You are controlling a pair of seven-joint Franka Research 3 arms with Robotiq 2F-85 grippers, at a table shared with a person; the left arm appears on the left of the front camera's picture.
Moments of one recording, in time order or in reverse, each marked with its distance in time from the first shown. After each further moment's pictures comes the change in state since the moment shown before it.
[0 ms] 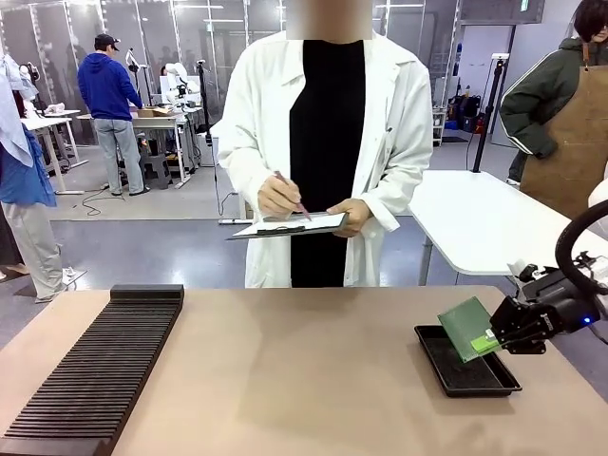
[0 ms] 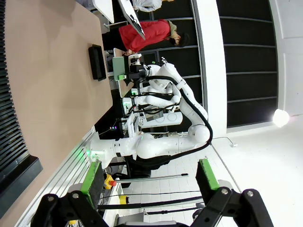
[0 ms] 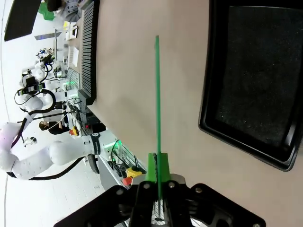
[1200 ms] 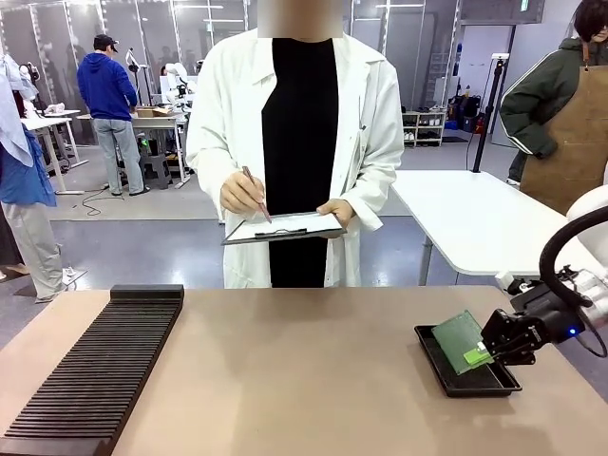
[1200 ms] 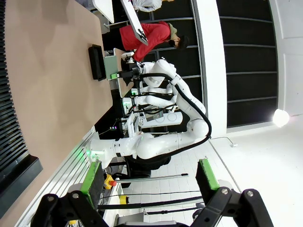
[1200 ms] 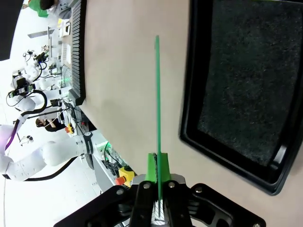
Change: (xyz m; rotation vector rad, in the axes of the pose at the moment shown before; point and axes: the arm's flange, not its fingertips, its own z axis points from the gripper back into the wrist) left arm 0.000 0.000 0.000 0.000 0.000 0.000; right arm 0.016 -0.027 -0.022 -0.025 0.034 -0.011
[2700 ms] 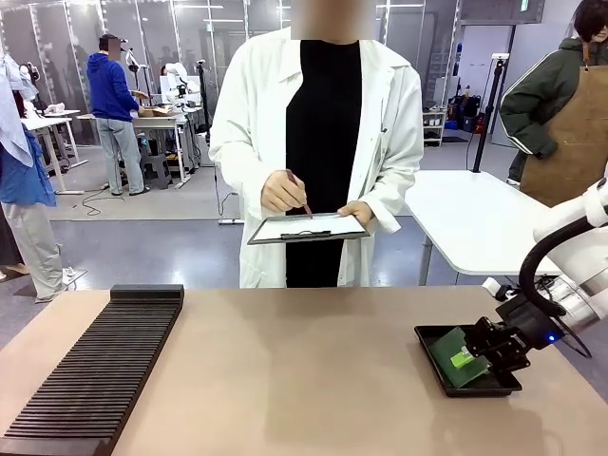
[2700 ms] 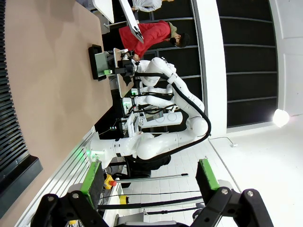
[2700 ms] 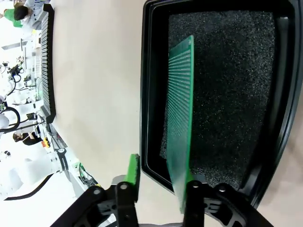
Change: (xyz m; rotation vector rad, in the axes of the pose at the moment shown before) left arm 0.000 0.000 0.000 0.000 0.000 0.000; right arm 0.018 -0.012 -0.022 -0.141 -0.050 0.011
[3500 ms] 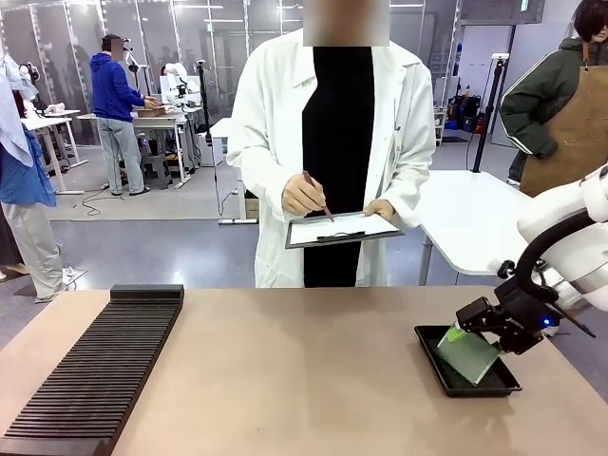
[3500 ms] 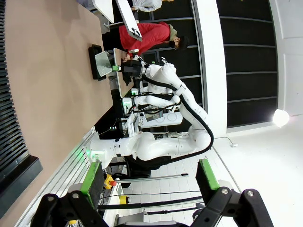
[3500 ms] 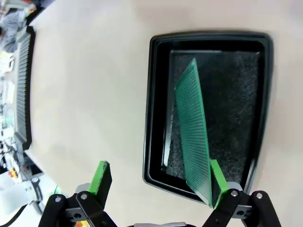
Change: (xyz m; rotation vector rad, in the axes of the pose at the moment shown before) left arm 0.000 0.000 0.000 0.000 0.000 0.000; right arm -0.011 0.056 0.017 -0.235 -0.198 0.046
